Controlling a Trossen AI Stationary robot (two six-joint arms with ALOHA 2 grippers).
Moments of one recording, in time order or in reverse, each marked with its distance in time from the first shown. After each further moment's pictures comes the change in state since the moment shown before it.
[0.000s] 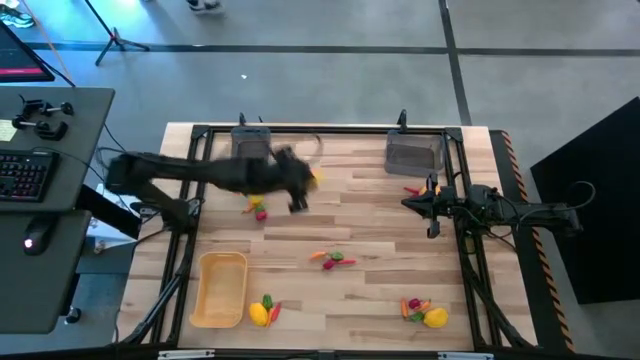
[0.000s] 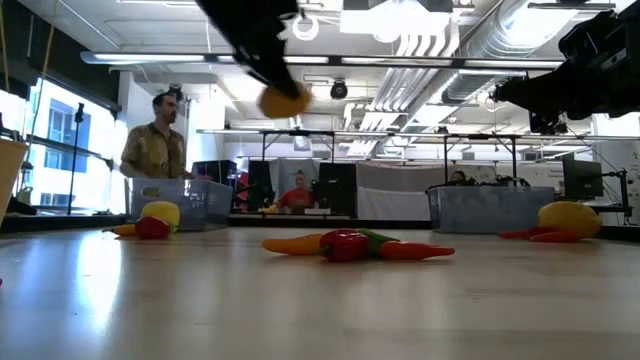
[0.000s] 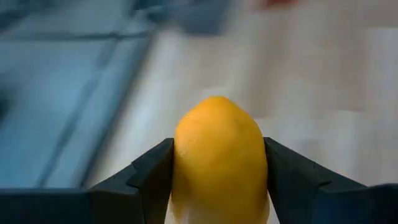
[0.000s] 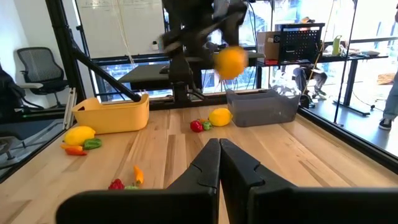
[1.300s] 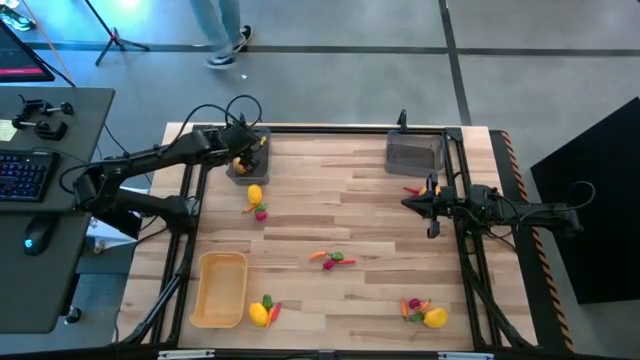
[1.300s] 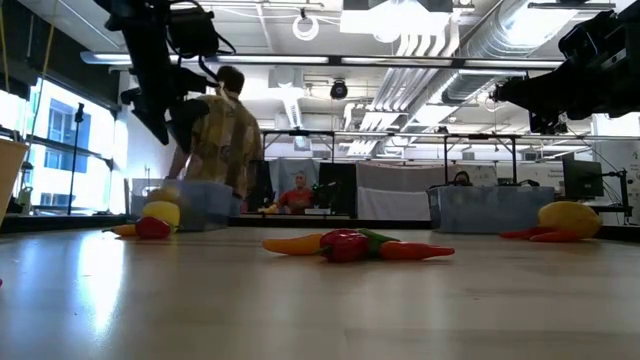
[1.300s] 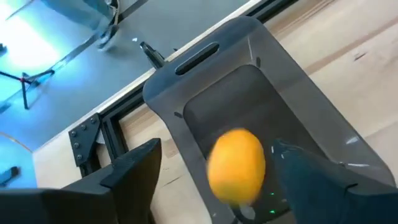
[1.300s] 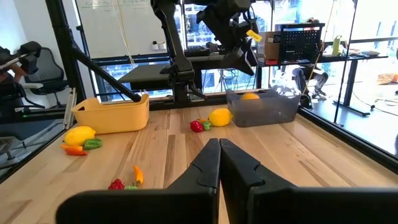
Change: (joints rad) left arm 0.470 -0.273 -0.304 -0.276 -0.101 -0.338; right arm 0.000 0.000 0.000 0.000 0.000 0.000
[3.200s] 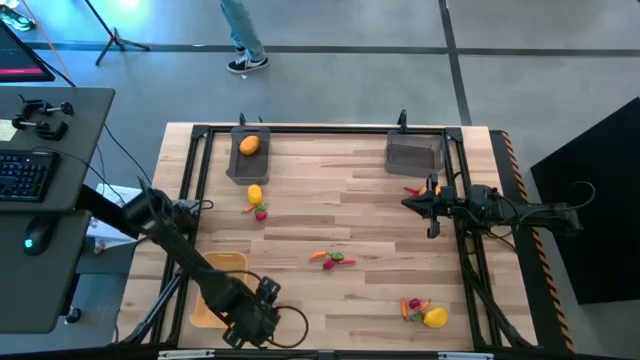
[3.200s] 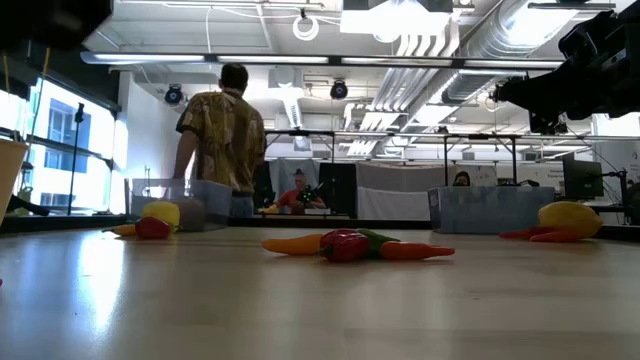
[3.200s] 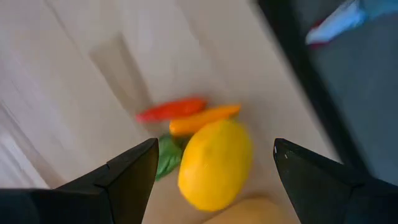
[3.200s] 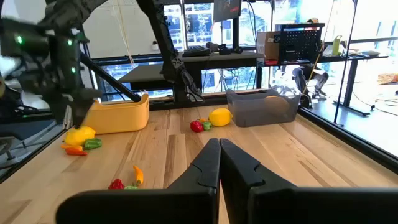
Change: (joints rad) left arm -1.310 0.655 0.442 0.004 0.531 0.081; right arm 0.000 0.000 0.000 0.000 0.000 0.000
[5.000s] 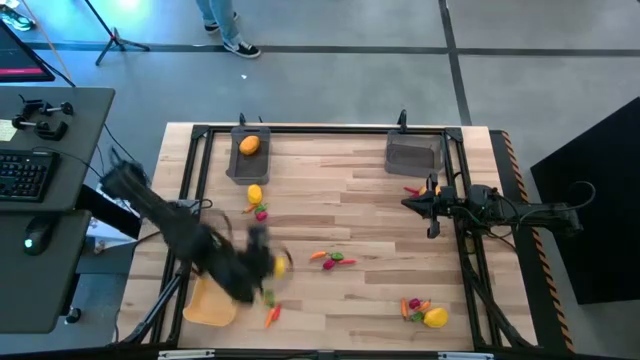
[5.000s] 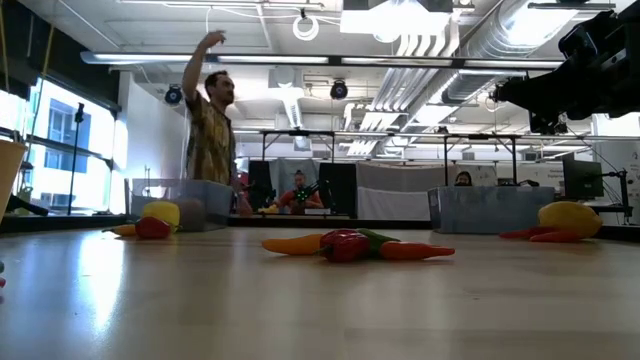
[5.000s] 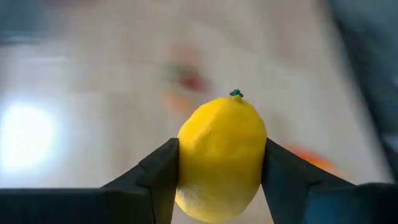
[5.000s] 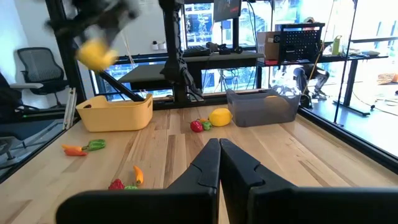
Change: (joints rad) left arm 0.153 -0.369 0.120 -0.220 -0.462 -0.133; right arm 0.000 0.000 0.000 0.000 0.000 0.000
